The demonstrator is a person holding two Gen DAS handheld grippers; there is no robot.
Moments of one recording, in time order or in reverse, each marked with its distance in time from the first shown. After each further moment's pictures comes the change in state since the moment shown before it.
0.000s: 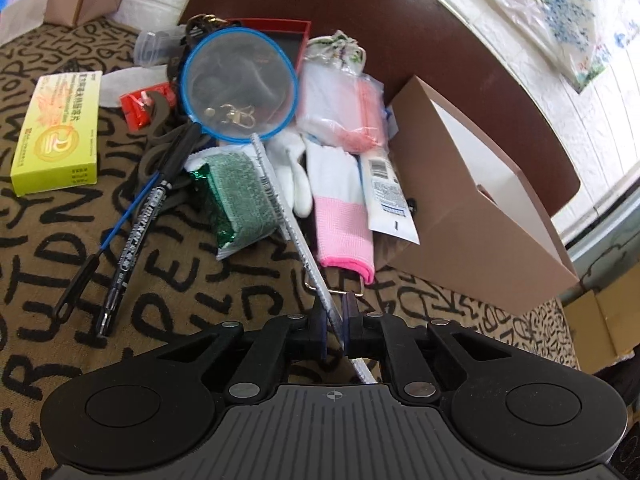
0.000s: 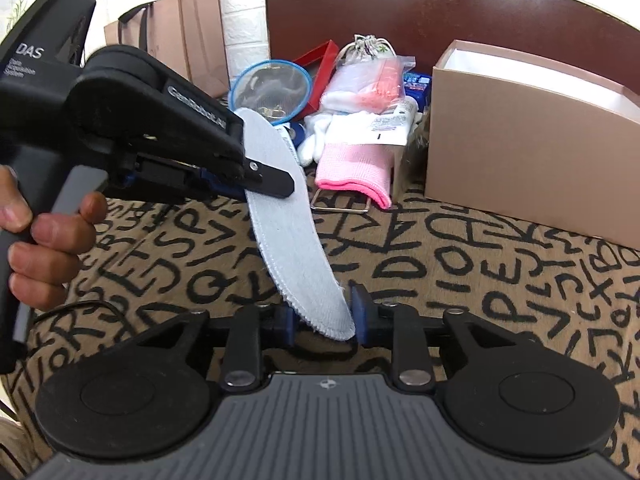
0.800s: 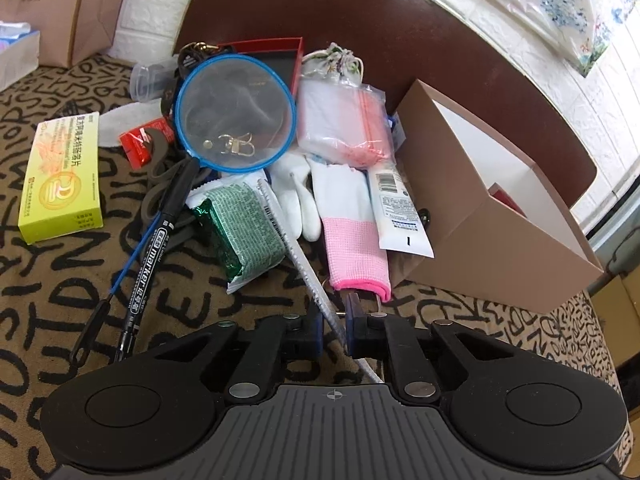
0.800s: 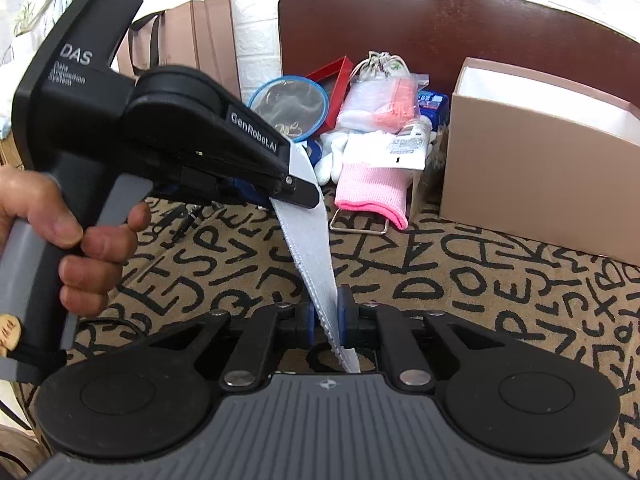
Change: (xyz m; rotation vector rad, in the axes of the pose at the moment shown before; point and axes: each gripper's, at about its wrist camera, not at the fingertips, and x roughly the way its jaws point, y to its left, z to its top) left arm 0.004 -0.010 0.009 0.087 -0.033 0.083; right arm -0.008 0.012 0.008 -0.008 -0.033 0.000
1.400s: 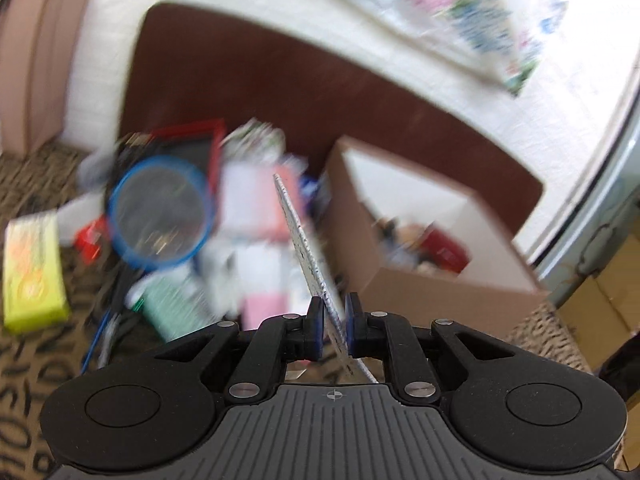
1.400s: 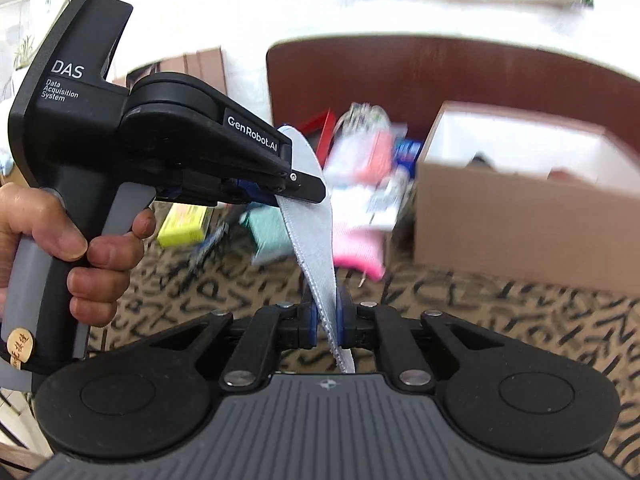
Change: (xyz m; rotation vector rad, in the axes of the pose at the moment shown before) left arm -0.036 -0.064 0.035 0.128 -0.137 -0.095; right arm -0.039 -0.011 0.024 0.024 -0.119 -0.009
